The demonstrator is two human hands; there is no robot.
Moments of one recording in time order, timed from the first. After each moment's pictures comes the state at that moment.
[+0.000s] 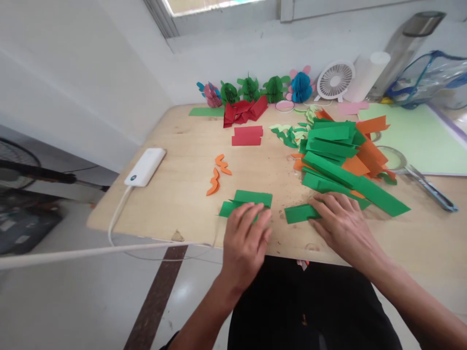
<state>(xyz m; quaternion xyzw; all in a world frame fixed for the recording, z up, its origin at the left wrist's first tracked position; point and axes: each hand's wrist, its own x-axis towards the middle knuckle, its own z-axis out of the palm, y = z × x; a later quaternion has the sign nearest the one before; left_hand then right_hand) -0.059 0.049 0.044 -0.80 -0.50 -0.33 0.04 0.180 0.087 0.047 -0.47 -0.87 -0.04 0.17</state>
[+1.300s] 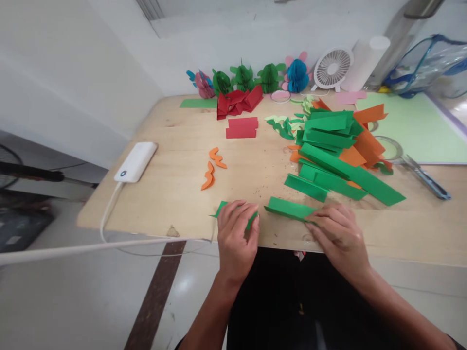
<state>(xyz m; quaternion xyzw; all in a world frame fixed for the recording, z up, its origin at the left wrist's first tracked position) -0.056 0.047 0.034 -0.72 -0.56 -0.42 -0.02 0.164 0.053 0.043 -0.50 -0.77 0.12 0.38</state>
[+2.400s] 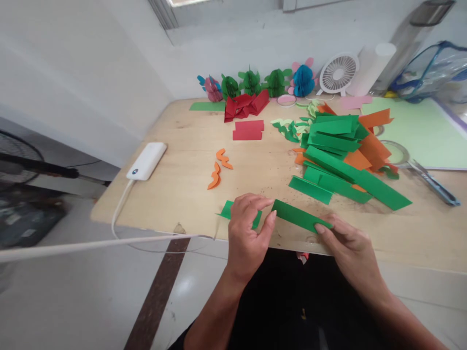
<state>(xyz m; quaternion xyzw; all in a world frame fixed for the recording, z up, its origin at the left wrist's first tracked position) -0.041 0.055 0.061 -0.68 -0.55 -0.47 -0.12 0.158 0.041 0.050 -0.56 -0.64 0.30 0.42</state>
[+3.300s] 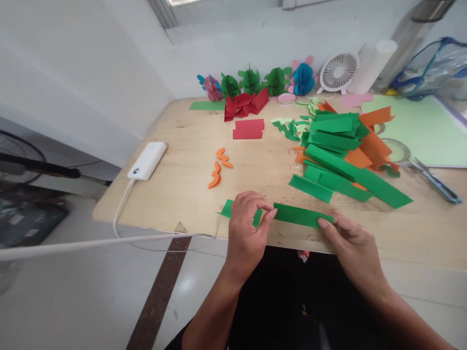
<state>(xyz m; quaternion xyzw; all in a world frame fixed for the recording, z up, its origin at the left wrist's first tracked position) -0.044 0.058 0.066 -0.67 -0.56 -0.46 -0.16 0.155 0.043 0.055 -0.58 -0.61 0.32 0.43</state>
